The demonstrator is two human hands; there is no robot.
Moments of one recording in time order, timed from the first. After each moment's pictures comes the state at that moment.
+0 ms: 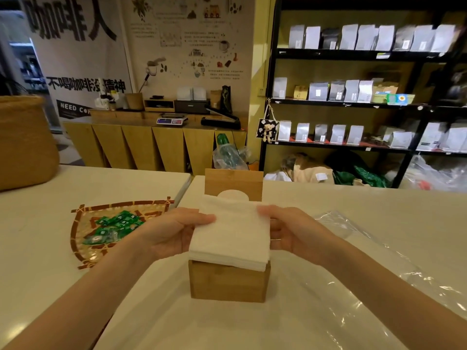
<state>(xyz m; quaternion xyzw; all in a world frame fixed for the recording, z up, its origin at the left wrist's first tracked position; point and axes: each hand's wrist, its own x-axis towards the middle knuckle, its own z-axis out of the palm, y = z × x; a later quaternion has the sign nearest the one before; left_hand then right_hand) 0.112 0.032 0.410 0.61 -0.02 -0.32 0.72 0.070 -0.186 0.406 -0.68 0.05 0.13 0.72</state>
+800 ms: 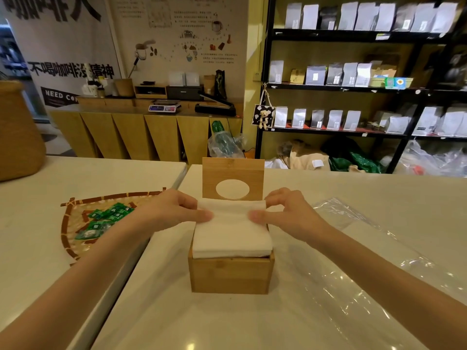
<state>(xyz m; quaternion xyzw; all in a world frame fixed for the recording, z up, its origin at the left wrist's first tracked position) 0.136 0.034 0.415 0.91 -0.08 -0.17 0.38 0.084 -0.186 0.396 -0.90 0.03 -0.02 0.43</state>
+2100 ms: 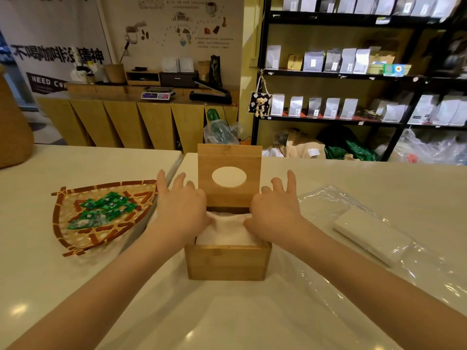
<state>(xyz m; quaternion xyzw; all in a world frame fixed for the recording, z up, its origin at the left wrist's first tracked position) 0.117 -0.004 0.396 0.99 -0.12 0.04 -0.08 0.088 -0.145 0.389 -0.99 0.03 -0.03 -0.10</state>
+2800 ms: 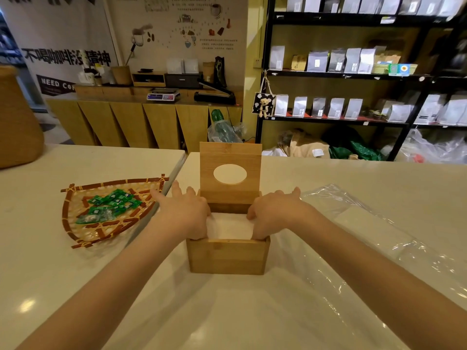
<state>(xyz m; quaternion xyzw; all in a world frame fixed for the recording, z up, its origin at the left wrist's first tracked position) 0.114 -0.007 0.397 0.98 -0.10 -0.13 -0.11 0.088 -0.149 0.409 -0.97 0.01 0.23 -0.05</state>
